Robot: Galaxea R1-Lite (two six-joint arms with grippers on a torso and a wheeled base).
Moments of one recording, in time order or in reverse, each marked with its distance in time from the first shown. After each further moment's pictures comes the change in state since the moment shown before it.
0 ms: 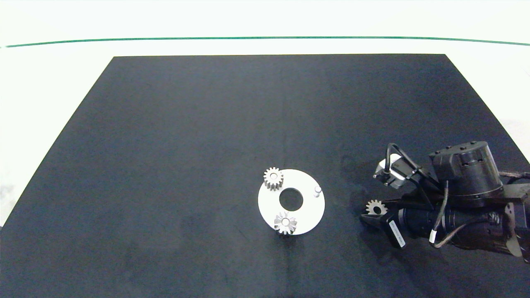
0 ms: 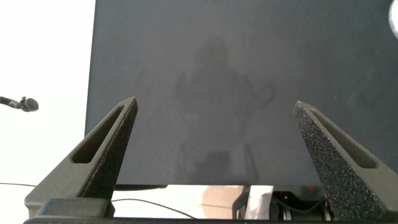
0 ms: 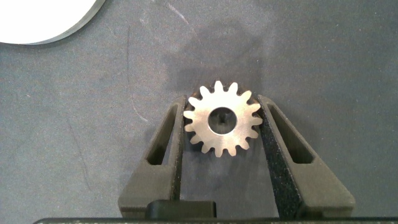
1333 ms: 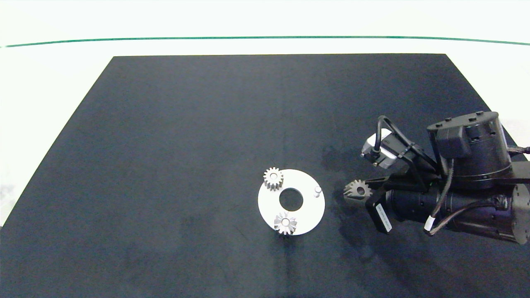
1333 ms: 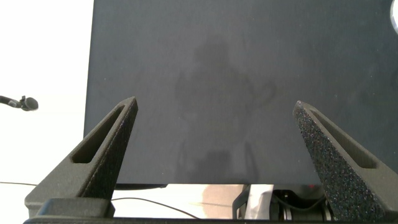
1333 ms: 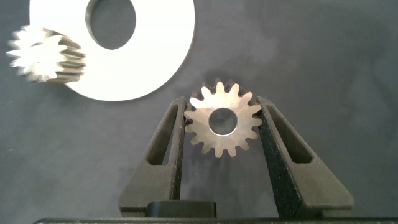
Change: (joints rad) left arm -0.001 -0.002 0.007 0.002 -0.001 0.001; right arm 0.134 -0.031 -0.152 0.056 -0.049 -0.008
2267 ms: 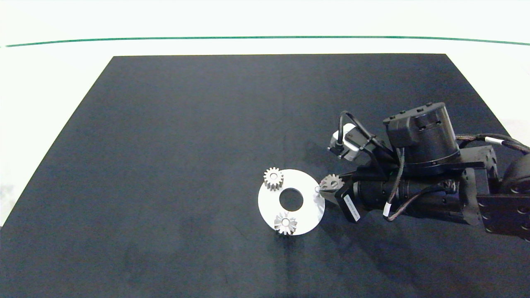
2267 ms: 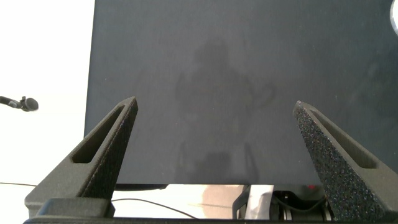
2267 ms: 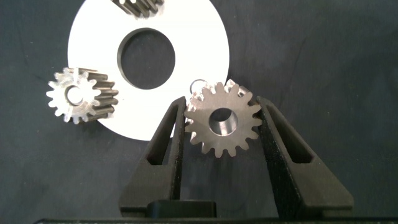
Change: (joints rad) left arm 0.001 -0.007 0.001 0.000 0.000 0.000; right arm 0.065 0.124 -0.151 0.040 -0.001 0.003
